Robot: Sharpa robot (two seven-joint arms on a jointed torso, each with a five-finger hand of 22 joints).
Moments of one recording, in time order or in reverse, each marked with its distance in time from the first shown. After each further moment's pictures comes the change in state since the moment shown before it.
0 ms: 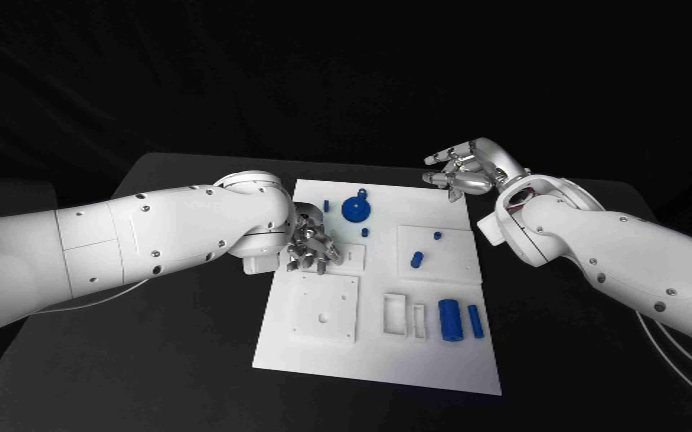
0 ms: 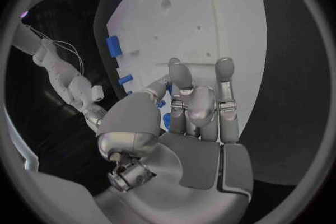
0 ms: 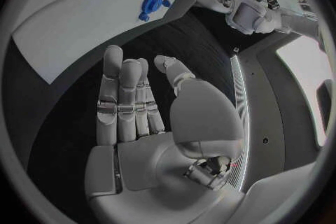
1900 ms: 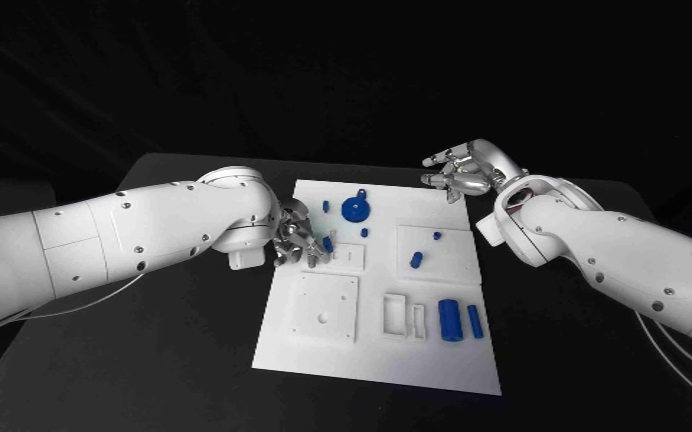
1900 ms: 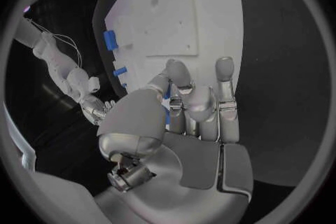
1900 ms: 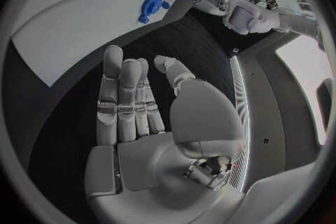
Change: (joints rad) left arm -0.006 -0.042 0.017 -0.025 0.008 0.010 0.018; left_hand 0.112 -0.075 -0.252 0.051 -0.087 -0.015 -0.010 0.000 -0.055 -0.008 -0.009 -0.007 -0.069 -0.004 0.004 -0.032 -0.056 0.000 0.004 0.004 -0.033 0.000; right arm 0.000 0.003 0.000 -0.004 0.000 0.017 0.002; right_hand -0.004 0.004 0.003 -0.003 0.005 0.000 0.000 0.000 0.000 0.000 0.000 -0.004 -0.001 0.000 0.000 0.000 0.000 0.000 0.000 0.000 0.000 0.000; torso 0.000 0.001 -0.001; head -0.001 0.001
